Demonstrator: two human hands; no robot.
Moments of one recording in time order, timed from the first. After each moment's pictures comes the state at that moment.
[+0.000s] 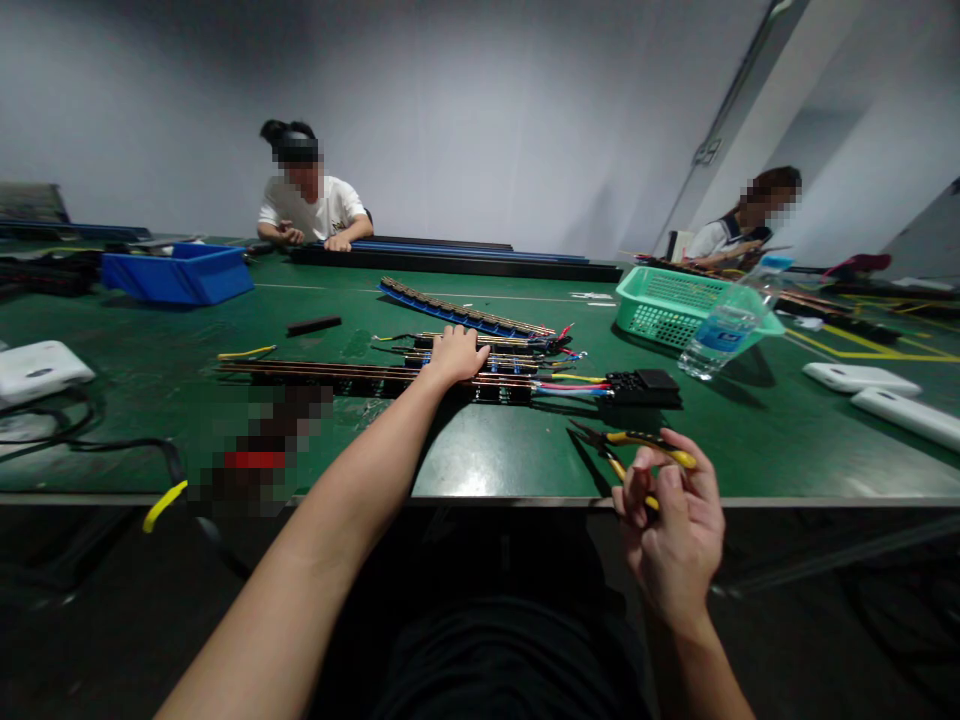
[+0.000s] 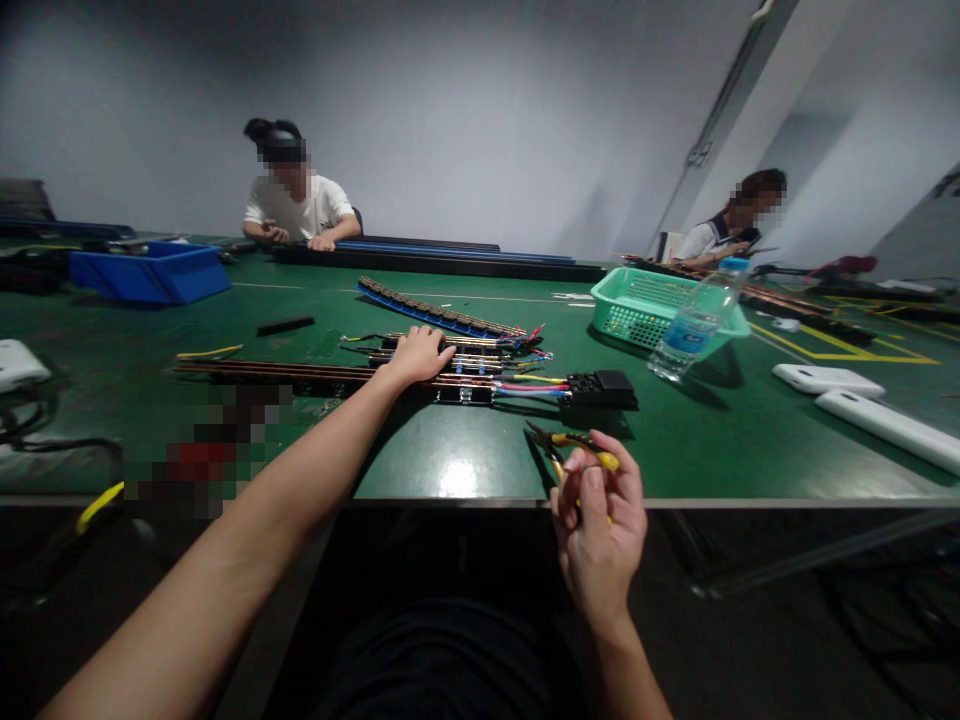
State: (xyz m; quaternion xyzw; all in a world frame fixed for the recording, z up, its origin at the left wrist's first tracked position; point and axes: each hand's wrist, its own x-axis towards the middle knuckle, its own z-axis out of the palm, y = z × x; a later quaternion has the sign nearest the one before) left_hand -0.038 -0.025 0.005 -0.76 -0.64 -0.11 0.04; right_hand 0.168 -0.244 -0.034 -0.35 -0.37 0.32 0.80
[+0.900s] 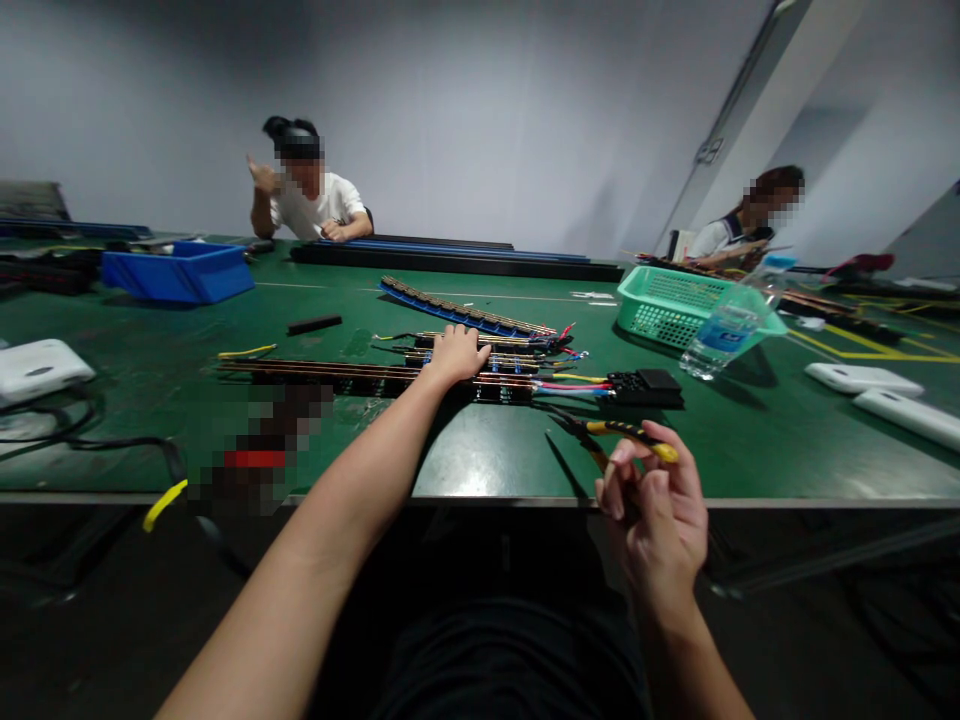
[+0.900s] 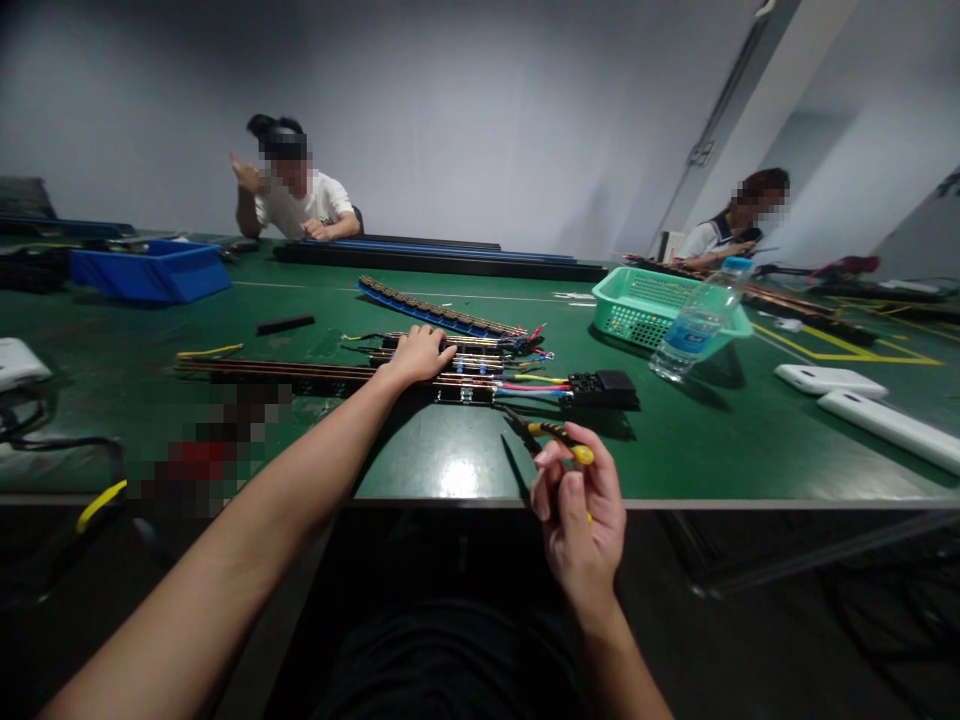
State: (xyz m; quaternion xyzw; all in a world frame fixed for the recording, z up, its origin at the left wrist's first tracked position) left_hand -0.038 -0.024 0.004 -0.76 -0.64 -0.11 0.03; right_hand 0.160 -0.238 -0.037 -0.29 -0.47 0.34 0.76
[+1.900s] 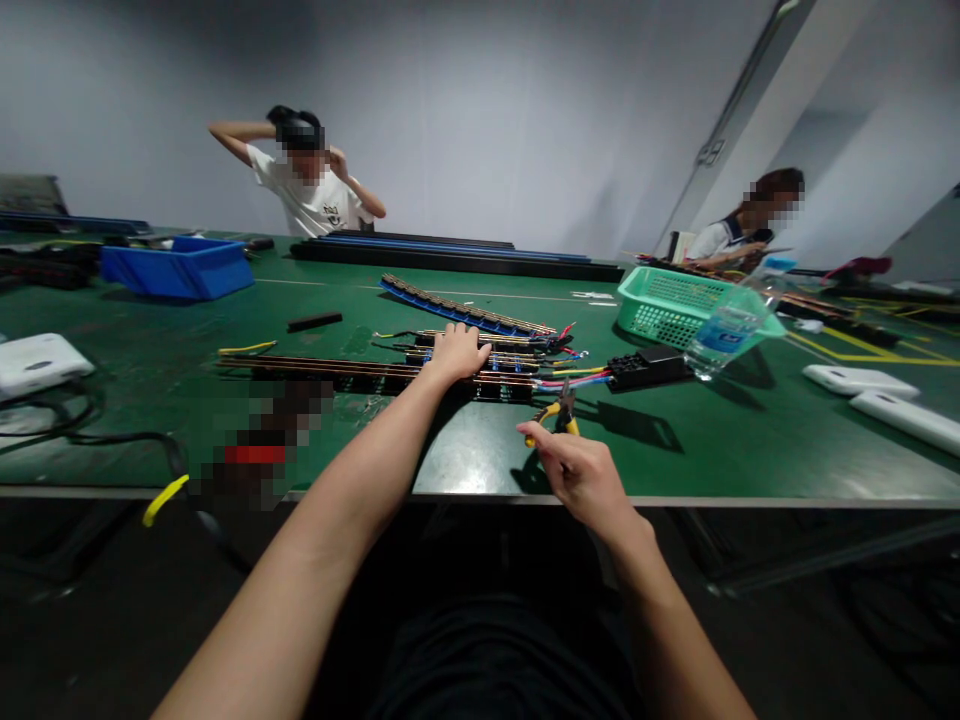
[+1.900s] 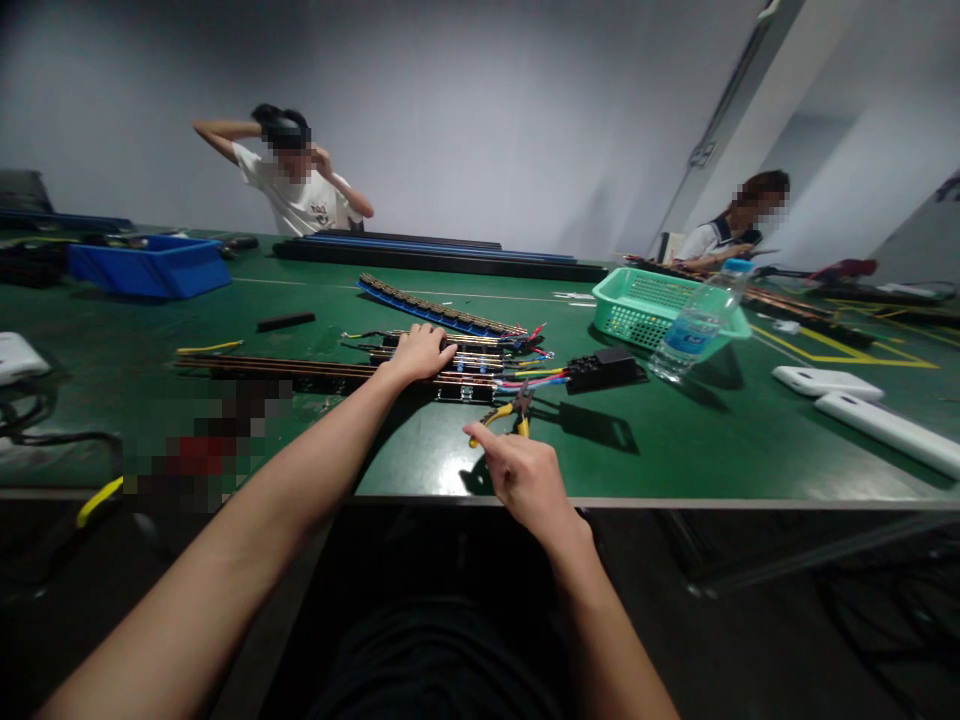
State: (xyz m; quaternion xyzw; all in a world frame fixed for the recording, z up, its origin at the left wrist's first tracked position) left_hand -0.037 -0.024 0.003 -0.77 -0.63 -0.11 0.05; right_hand 0.168 -0.187 -0.049 -0.35 -0.84 -0.02 0.42
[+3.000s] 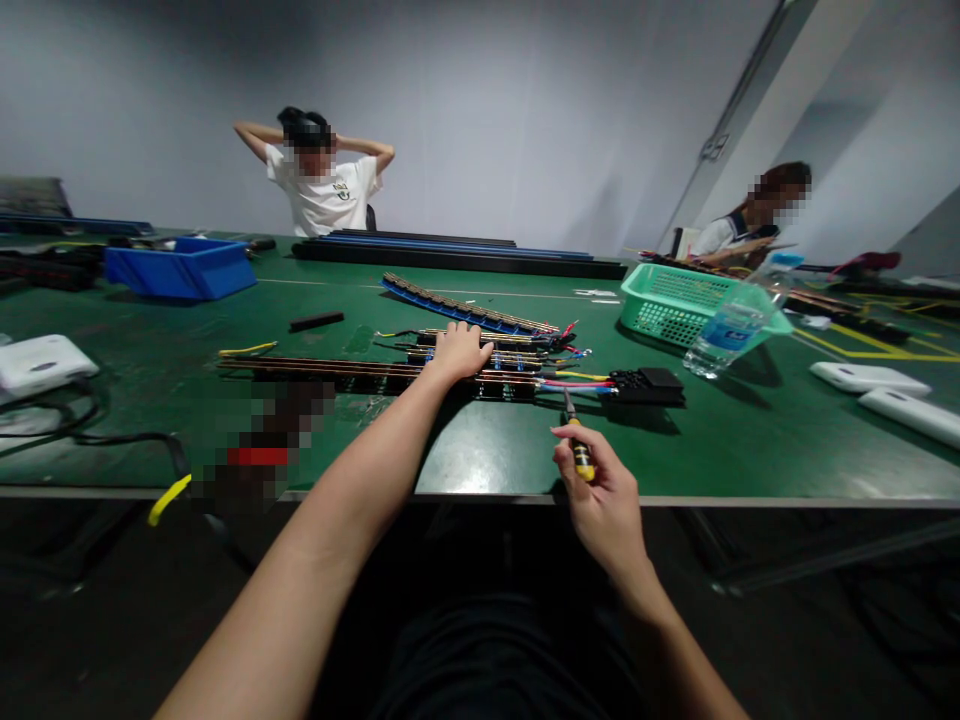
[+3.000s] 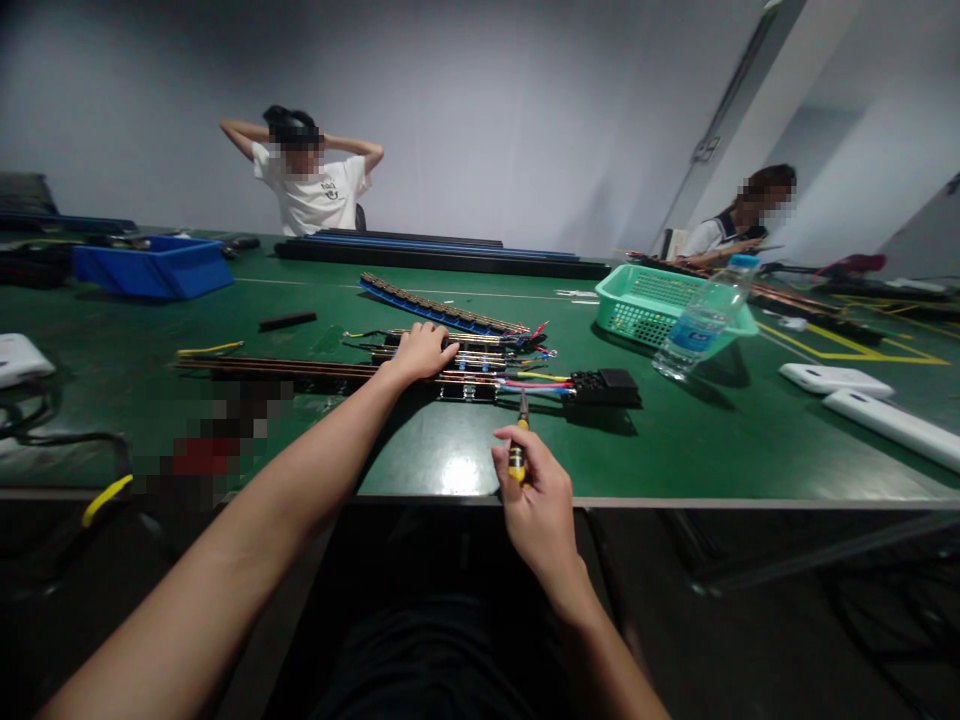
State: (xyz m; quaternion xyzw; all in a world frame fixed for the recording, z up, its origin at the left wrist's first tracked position) left_hand -0.038 -0.025 0.004 -0.76 -0.63 -0.11 0.04; right_hand 0.152 -0.220 -0.052 -0.48 -0.64 0.17 0.57
